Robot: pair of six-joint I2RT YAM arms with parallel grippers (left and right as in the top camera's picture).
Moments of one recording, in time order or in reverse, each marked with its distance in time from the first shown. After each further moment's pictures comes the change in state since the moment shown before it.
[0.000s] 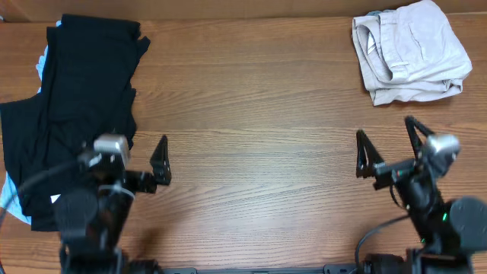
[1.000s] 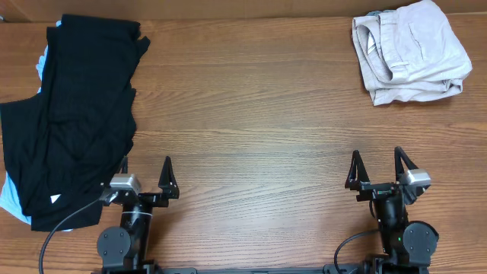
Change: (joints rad) left arm 0.000 -0.492 -0.663 0.421 -0.099 -0.119; right arm 0.000 -0.441 -0.640 0.333 0.200 0.079
